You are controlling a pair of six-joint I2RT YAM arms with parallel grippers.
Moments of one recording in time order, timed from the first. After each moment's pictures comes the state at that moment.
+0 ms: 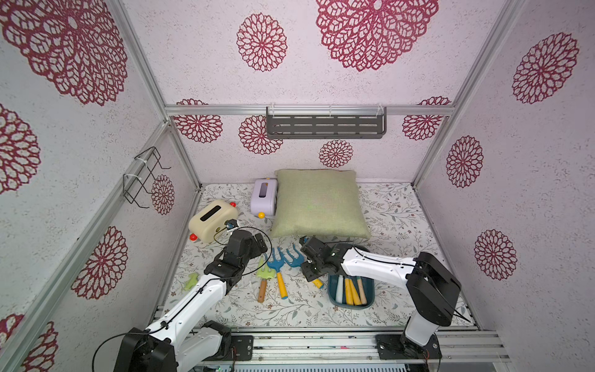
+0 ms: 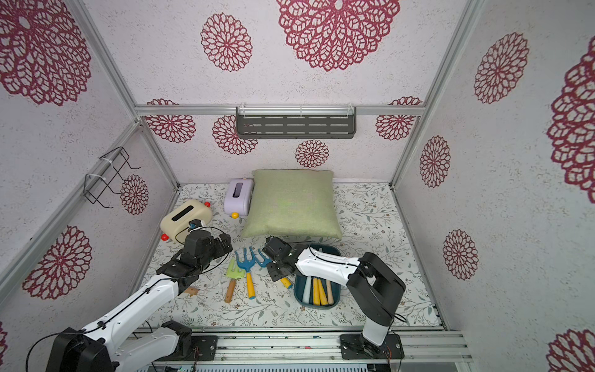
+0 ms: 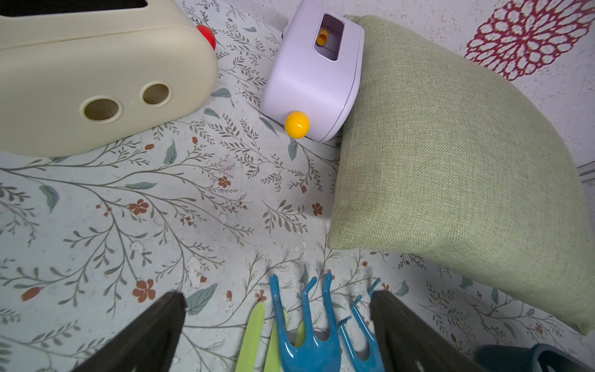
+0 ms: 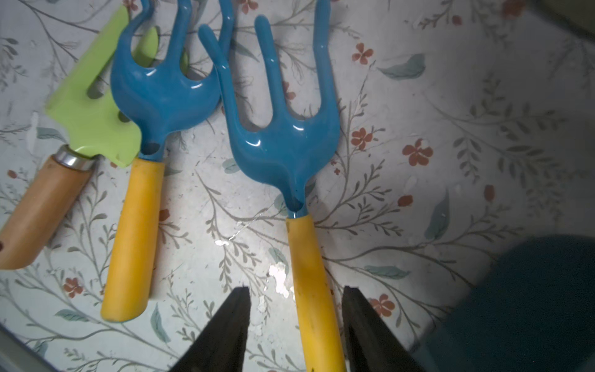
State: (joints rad) left arm -0.35 1.07 0.62 -0.19 -0.28 -0.62; right arm 0.99 1.75 1.16 -0.54 0.08 0.43
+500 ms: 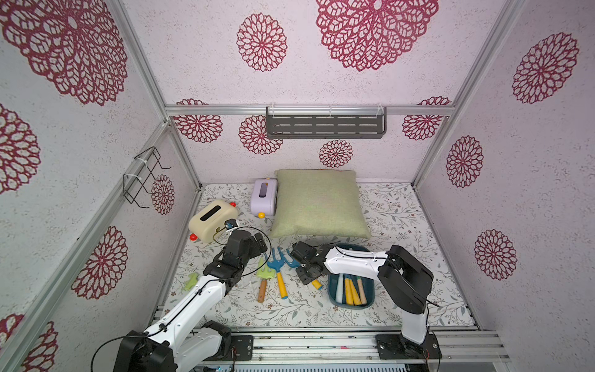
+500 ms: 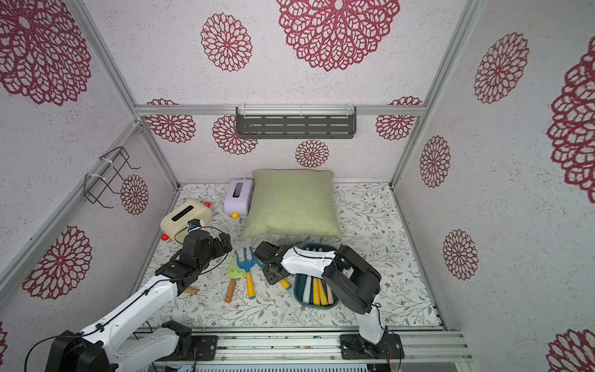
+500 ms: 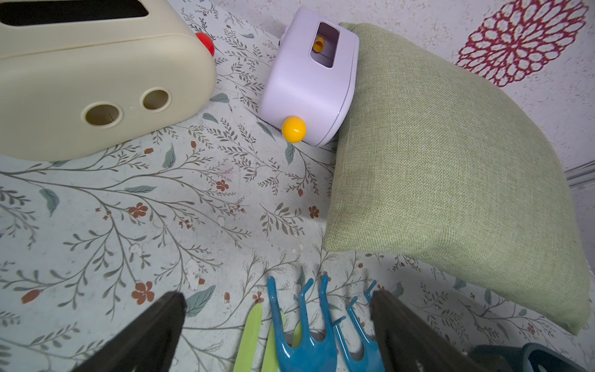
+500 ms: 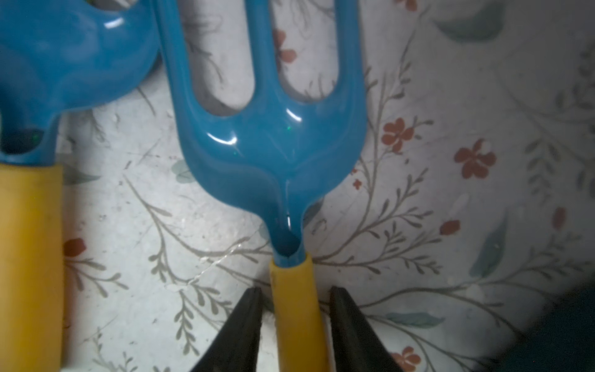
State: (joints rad) left arm -0.35 1.06 0.62 -0.19 -0.28 -0.62; right arm 1.01 1.92 1.27 -0.61 0.13 0.42
